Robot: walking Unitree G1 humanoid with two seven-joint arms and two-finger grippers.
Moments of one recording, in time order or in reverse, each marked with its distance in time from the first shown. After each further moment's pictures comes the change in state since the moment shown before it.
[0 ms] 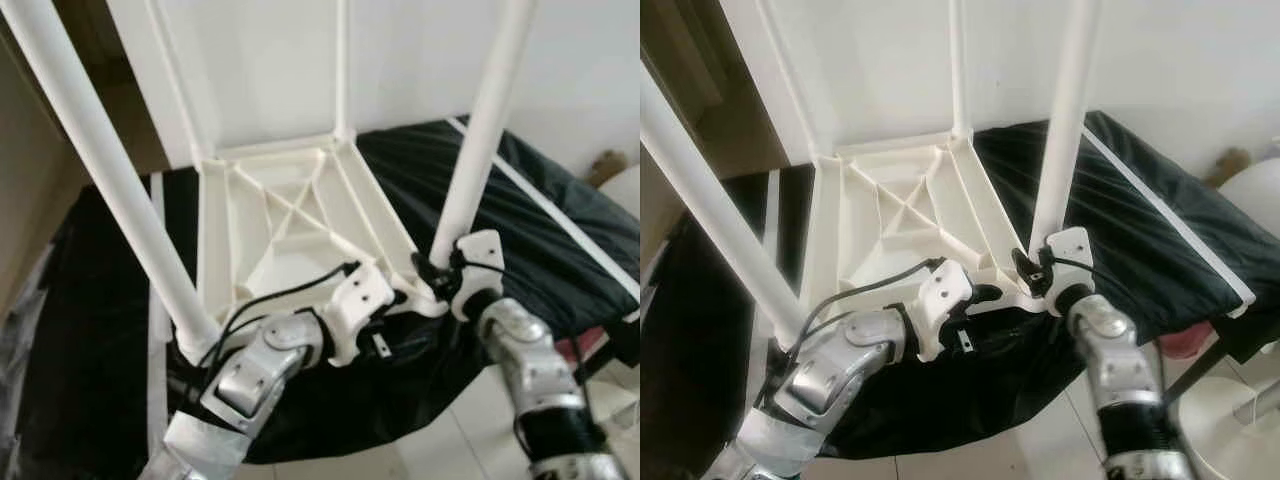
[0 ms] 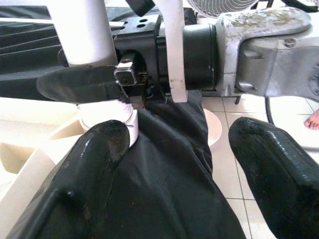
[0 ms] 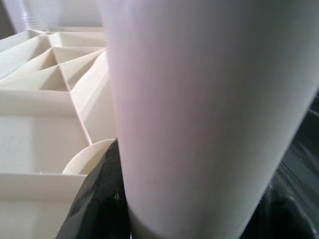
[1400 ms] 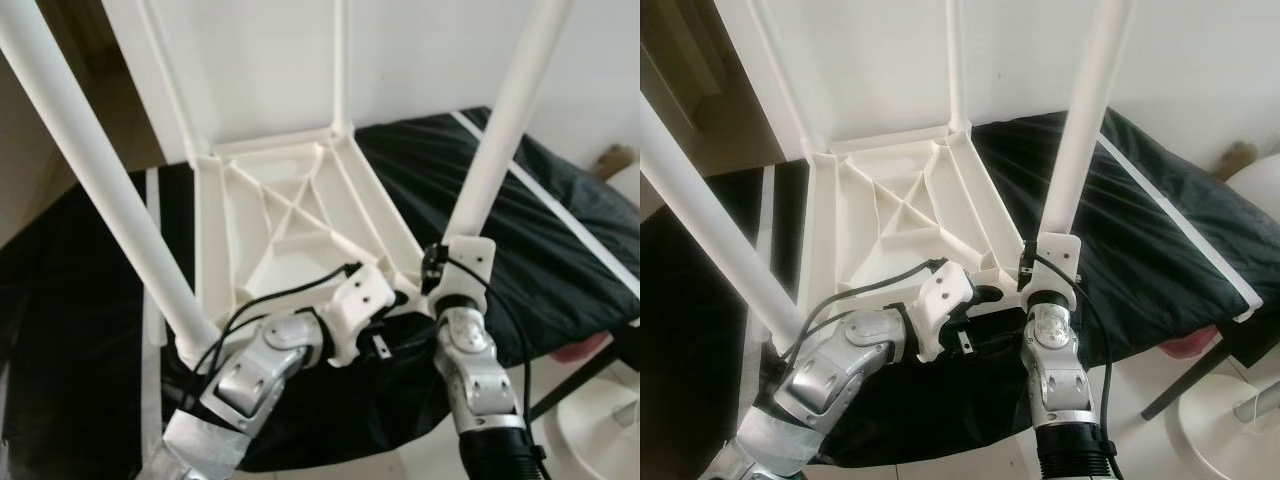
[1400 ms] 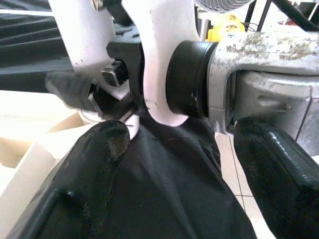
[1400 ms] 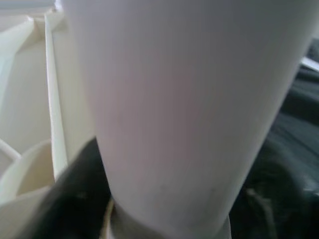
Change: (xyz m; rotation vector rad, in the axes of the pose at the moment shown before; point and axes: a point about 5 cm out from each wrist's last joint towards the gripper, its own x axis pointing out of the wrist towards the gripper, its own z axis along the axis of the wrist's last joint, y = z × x) left arm 0.001 -0.004 -0.002 0.011 0.011 -0.033; right arm -0.007 0.031 0.001 0.091 0.018 -0.407
